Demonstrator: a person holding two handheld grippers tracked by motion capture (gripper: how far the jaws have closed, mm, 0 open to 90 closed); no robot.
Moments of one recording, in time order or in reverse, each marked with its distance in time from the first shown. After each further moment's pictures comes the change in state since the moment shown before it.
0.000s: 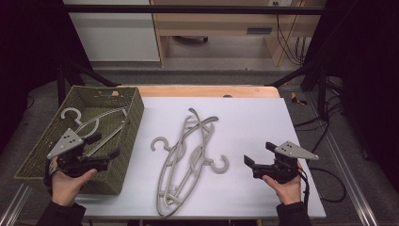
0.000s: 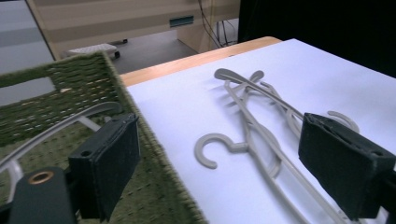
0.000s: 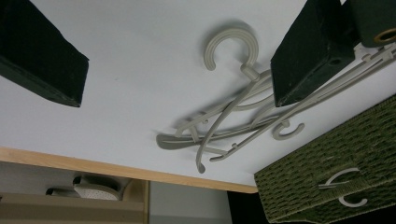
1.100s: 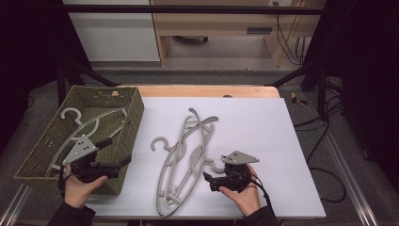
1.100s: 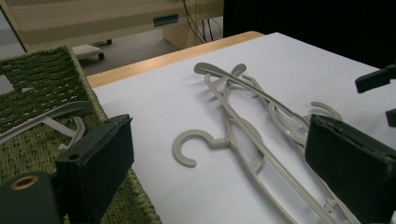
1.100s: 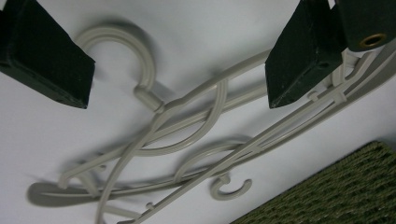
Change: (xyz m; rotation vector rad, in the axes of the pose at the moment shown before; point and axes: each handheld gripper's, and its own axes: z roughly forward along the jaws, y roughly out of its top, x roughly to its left) left arm -0.012 -0.014 0.013 0.008 -0.044 0.030; right arm 0.093 -0.023 0.074 0.229 0.112 -0.053
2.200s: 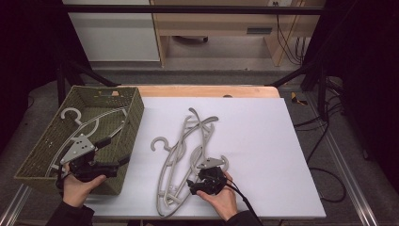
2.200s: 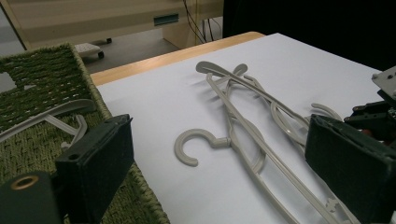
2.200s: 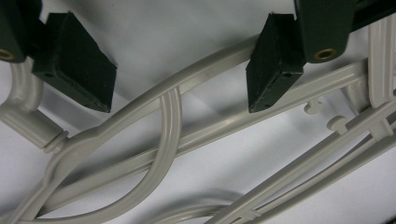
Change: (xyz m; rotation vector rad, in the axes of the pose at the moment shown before) left arm 0.005 -0.001 -0.001 0.000 0.002 -0.015; right arm 0.031 -0.017 0.066 0.183 -0.011 -0.005
